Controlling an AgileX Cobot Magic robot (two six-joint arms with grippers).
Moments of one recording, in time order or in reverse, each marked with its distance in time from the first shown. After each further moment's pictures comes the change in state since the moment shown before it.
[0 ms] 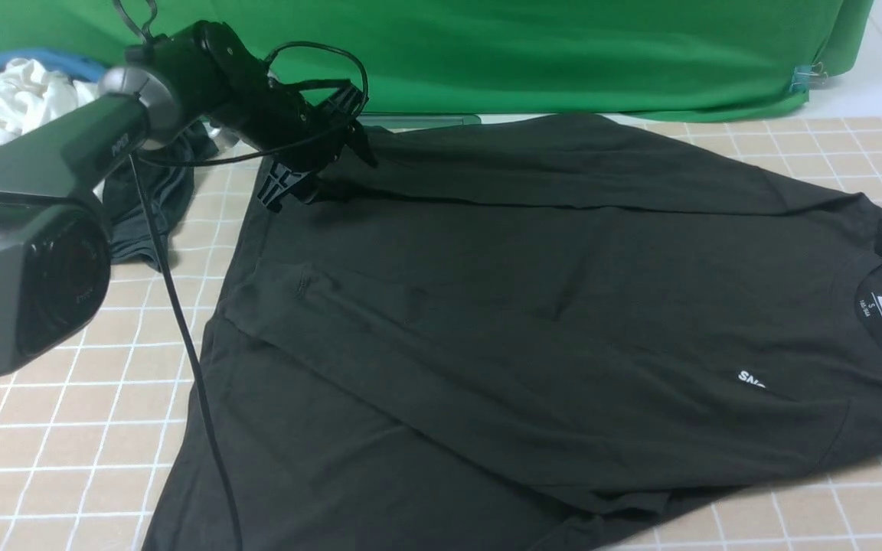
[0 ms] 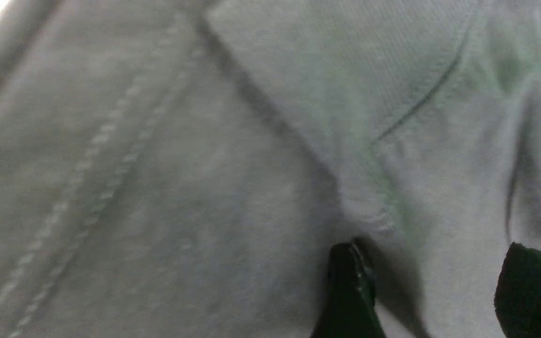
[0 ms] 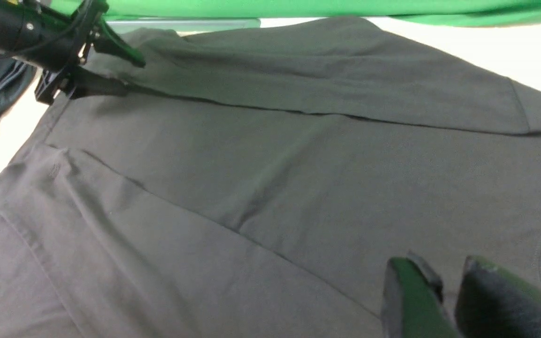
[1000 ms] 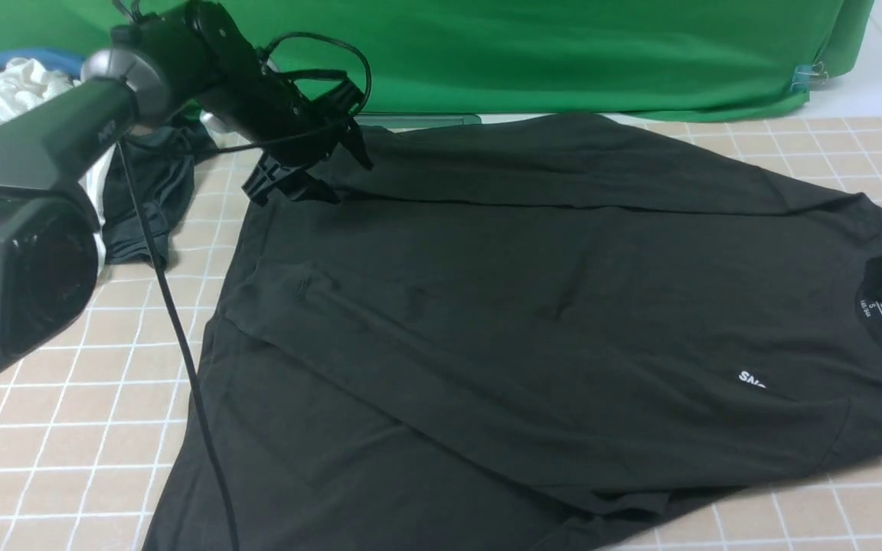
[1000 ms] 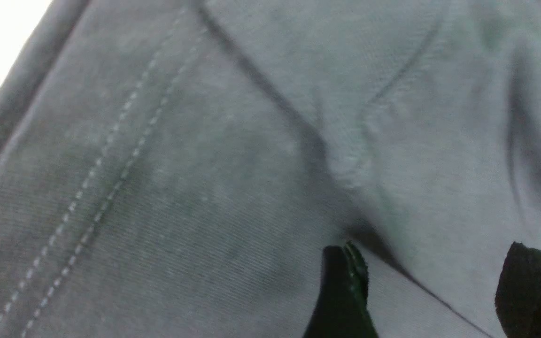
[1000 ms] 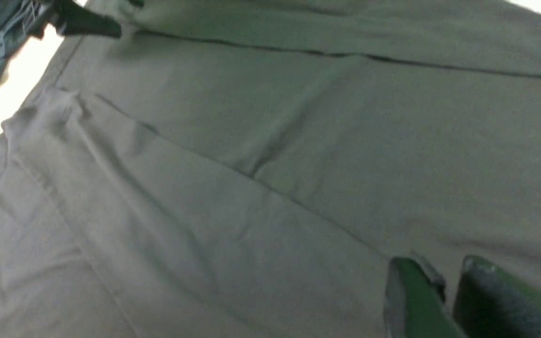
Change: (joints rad) right arm 0.000 0.000 0.000 -0.001 0.095 0.000; left arm -0.007 -0.034 0.010 0.027 0.060 0.051
